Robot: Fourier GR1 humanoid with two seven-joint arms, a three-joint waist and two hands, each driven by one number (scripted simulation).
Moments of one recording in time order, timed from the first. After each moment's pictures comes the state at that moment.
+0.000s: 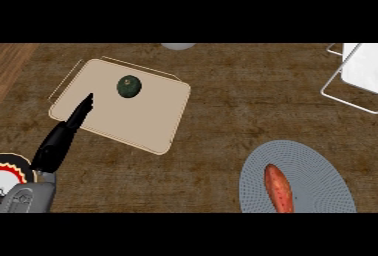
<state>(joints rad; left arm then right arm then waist) -0.14 0.29 0.05 -1.37 -0.21 -0.14 -0.15 -1.48 -0.50 -0.35 -0.54 1.52 0.04 0.71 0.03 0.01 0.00</state>
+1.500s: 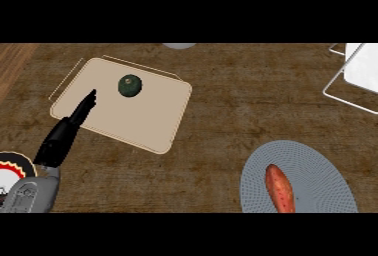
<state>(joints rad) -0.18 0.27 0.06 -1.34 -0.22 -0.16 -0.15 -1.23 -0.70 -0.46 -0.25 1.39 -0.19 0.44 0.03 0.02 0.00</state>
